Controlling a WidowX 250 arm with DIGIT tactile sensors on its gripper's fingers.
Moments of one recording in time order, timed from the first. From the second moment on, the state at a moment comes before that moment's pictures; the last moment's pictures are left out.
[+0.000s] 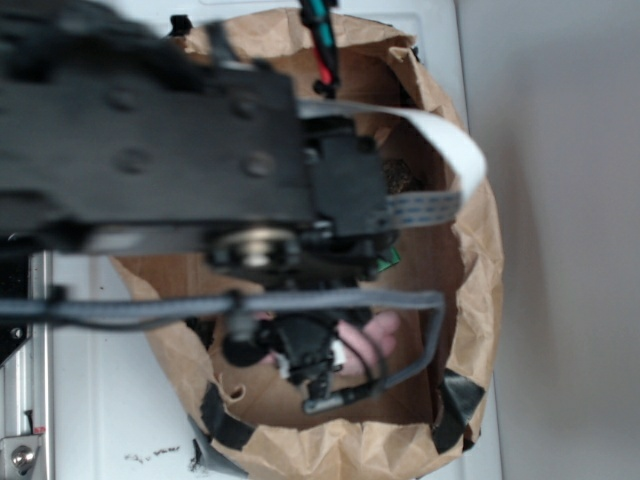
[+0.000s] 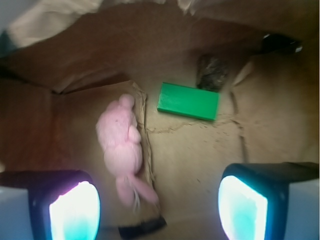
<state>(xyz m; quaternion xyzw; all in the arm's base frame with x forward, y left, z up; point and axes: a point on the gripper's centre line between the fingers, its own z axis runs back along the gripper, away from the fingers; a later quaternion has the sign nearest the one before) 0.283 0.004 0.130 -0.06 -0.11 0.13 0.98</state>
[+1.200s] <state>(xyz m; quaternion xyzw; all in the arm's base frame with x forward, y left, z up) 0.278 -0.062 0.051 -0.04 -0.12 0.05 0.99</state>
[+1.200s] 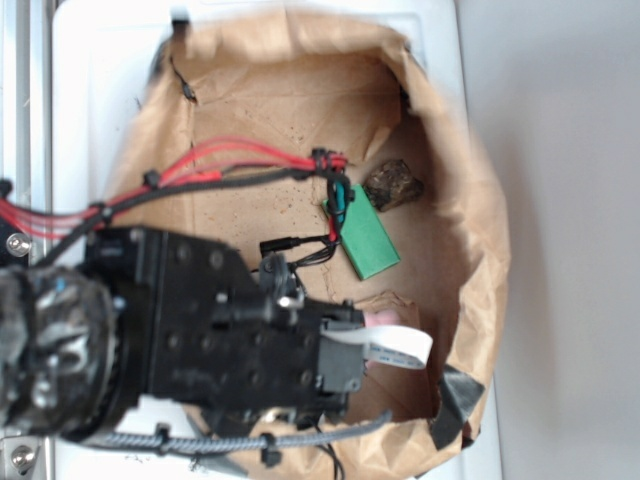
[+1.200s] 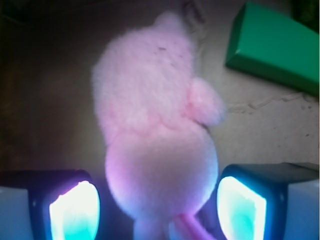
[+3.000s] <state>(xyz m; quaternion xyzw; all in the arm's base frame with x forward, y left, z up) 0.241 -0.064 0.085 0.04 -0.09 0.09 0.99</state>
